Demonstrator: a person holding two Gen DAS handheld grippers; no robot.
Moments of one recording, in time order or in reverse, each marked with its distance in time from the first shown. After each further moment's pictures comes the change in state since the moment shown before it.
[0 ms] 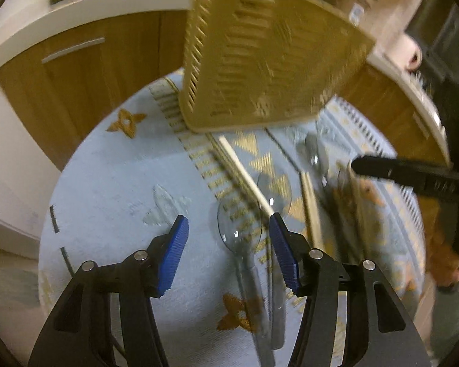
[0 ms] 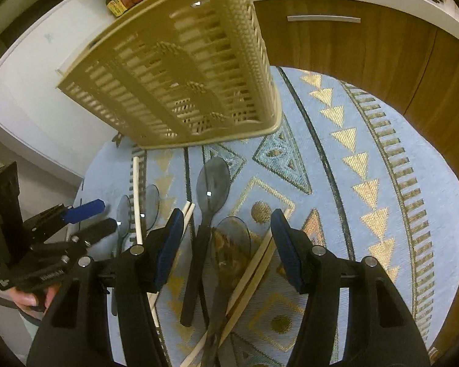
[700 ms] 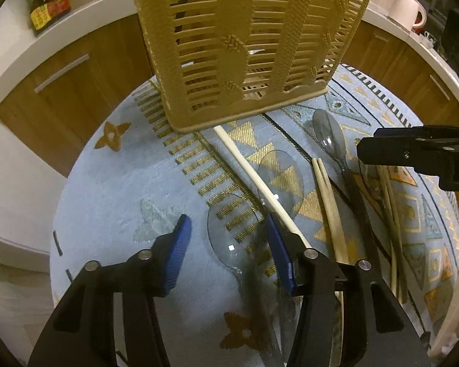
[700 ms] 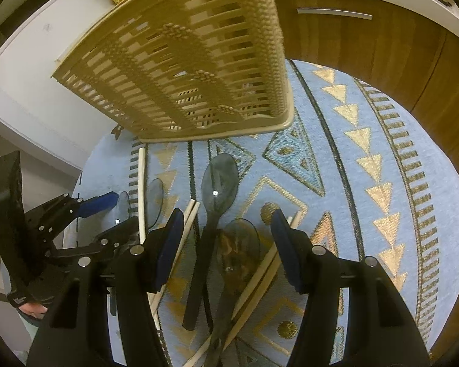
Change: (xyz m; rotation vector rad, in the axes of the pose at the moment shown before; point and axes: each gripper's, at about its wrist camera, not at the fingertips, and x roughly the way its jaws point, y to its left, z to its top) left arm 0.024 -0.034 0.011 0.121 0.031 0.161; right arm 0.014 0.015 0.010 -0.028 0.045 0.001
